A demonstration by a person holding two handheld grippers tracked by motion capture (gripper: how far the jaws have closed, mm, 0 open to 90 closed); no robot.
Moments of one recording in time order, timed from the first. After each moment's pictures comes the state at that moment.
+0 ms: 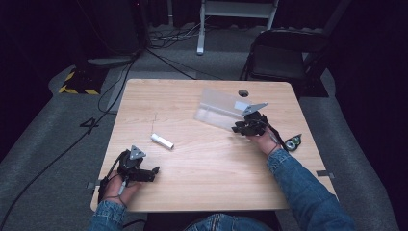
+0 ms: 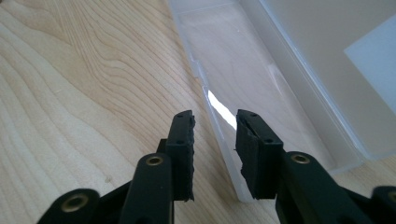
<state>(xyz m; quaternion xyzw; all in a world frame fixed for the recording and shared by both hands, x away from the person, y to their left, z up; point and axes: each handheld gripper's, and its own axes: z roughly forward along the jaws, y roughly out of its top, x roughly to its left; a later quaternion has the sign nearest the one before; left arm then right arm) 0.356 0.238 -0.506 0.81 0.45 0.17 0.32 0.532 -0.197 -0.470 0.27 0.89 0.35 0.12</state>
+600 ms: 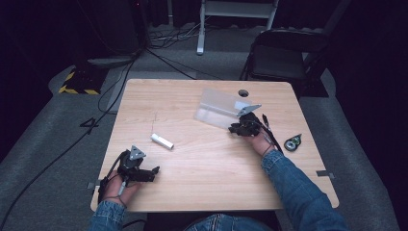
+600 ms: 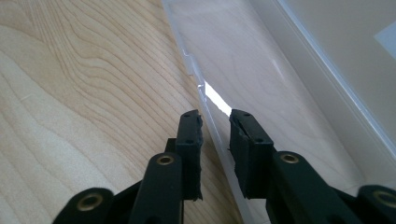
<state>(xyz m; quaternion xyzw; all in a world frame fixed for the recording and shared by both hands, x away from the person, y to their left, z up) 0.355 0.238 -0.505 0.82 0.45 0.17 0.32 0.541 -0.185 -0.489 0.29 0.88 0.35 0.11</state>
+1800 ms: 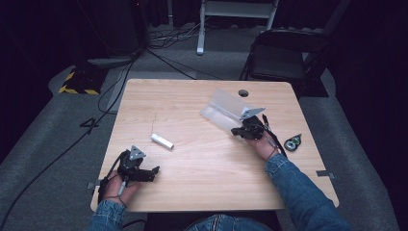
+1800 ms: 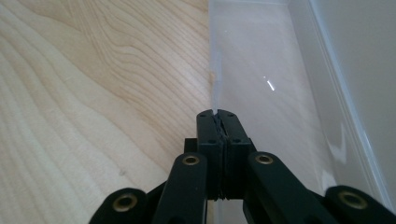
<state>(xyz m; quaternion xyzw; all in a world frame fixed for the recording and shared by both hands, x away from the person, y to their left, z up) 0.355 0.238 -0.505 0.82 0.45 0.17 0.32 0.522 -0.194 -0.483 0.27 0.89 0.36 0.10</state>
